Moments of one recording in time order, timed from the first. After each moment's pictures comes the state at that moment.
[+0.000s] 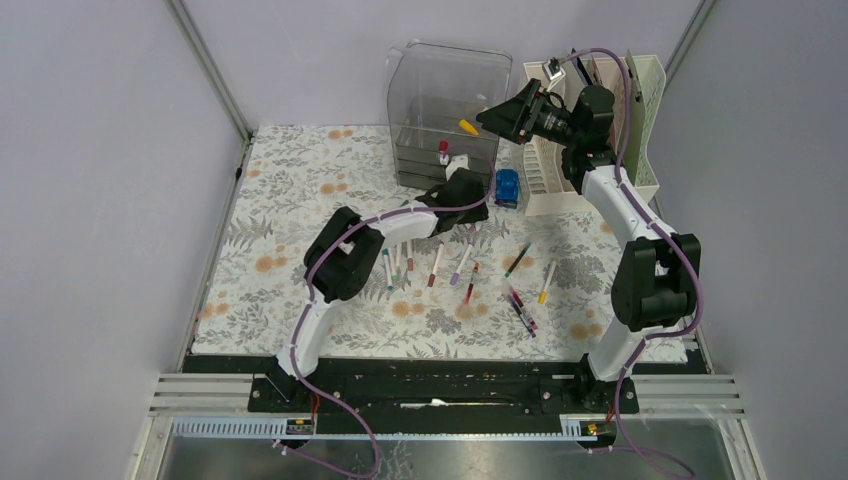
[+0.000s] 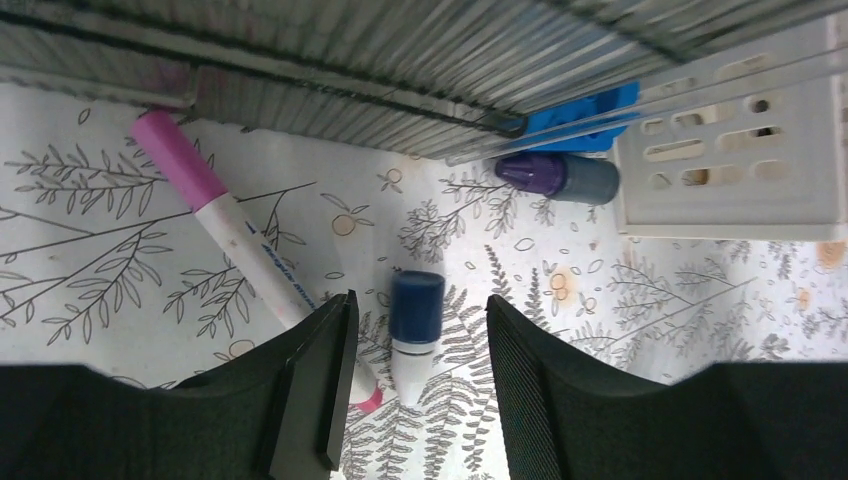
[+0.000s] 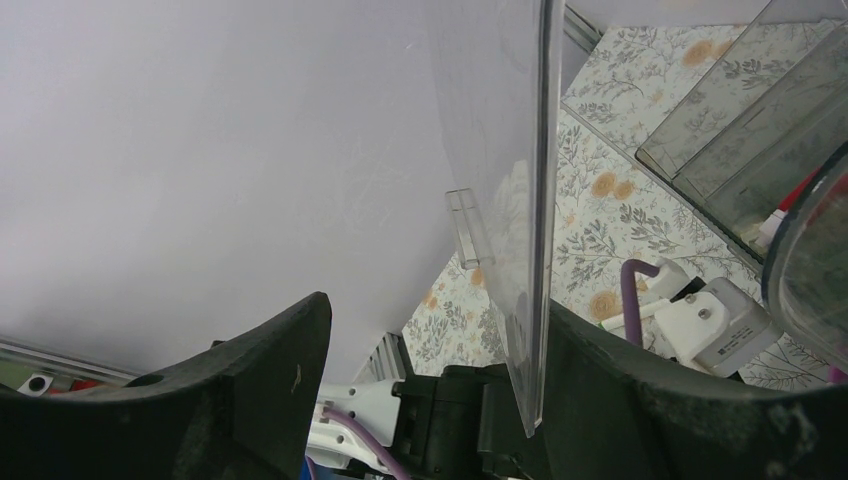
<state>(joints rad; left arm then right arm) -0.74 2.27 1.66 -0.04 -0.16 -0.73 0.14 1.74 1.45 0.37 -0.94 1.00</state>
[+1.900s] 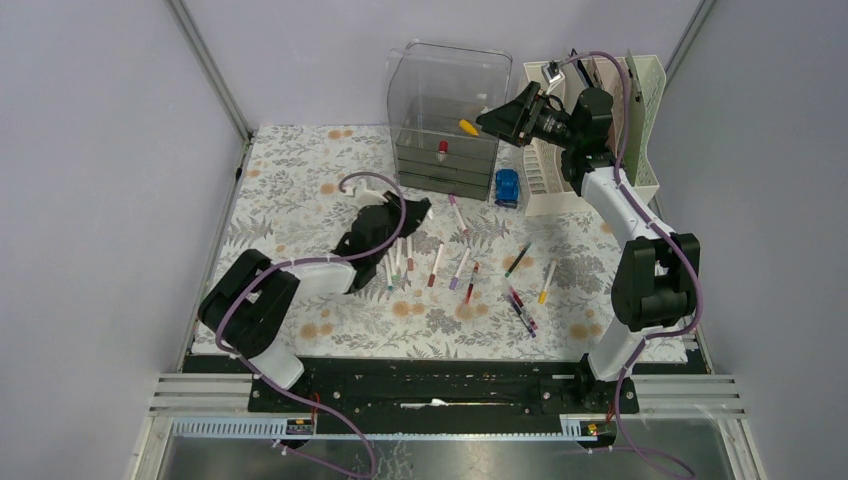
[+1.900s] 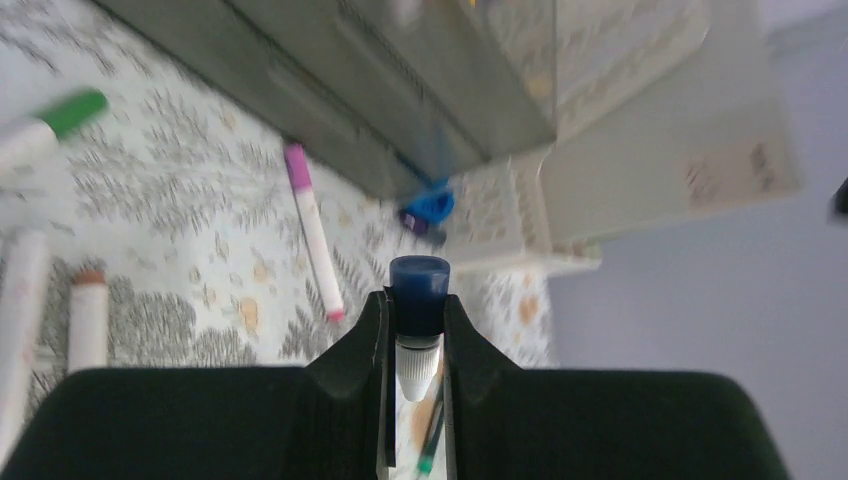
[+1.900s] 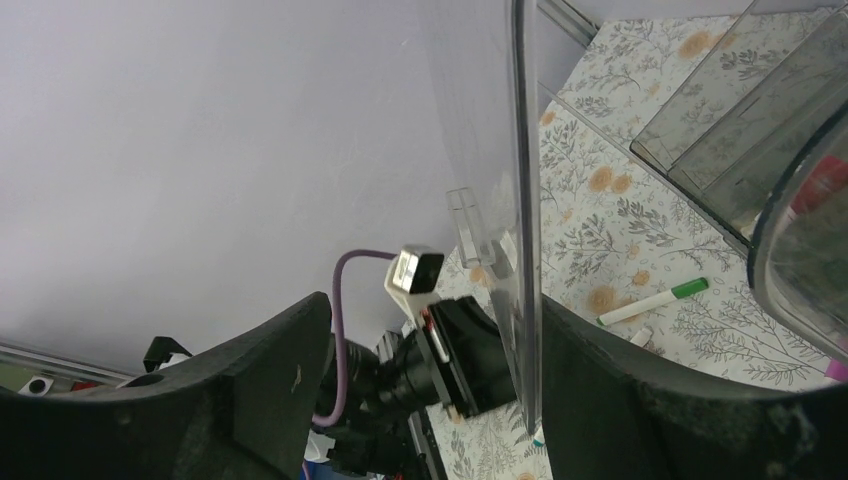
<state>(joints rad) -0.65 1.61 0.72 0.68 -0.16 -0.99 0.14 1.74 1.43 0.38 -0.94 1.00</state>
